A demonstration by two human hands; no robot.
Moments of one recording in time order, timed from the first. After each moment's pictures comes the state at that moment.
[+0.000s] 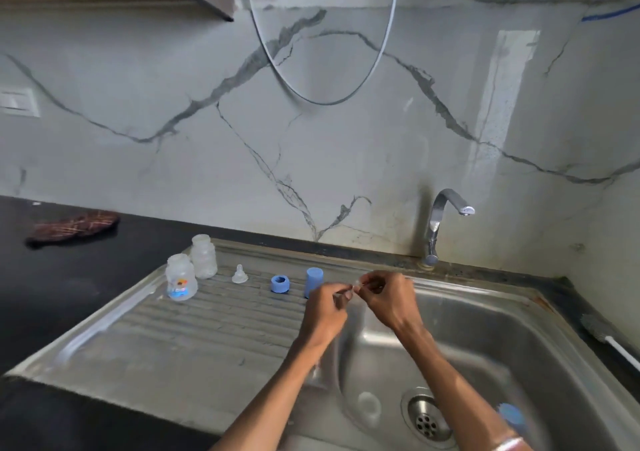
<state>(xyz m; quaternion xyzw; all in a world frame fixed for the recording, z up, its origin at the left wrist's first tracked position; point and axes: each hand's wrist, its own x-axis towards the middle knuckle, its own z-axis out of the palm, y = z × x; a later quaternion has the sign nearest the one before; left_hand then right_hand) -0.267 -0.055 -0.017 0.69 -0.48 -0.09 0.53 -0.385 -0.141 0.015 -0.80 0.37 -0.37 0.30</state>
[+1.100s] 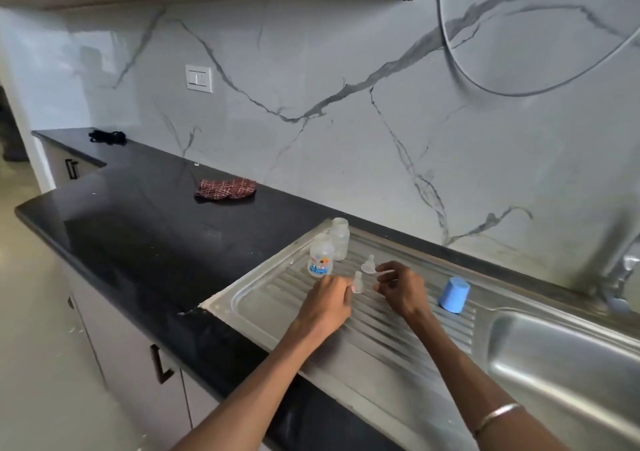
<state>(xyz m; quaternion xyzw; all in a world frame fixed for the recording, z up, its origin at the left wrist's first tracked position) -0.096 0.122 -0.016 0.83 -0.42 0.05 0.35 -0.169 -0.046 -0.012 -0.86 0.26 -0.25 0.36</state>
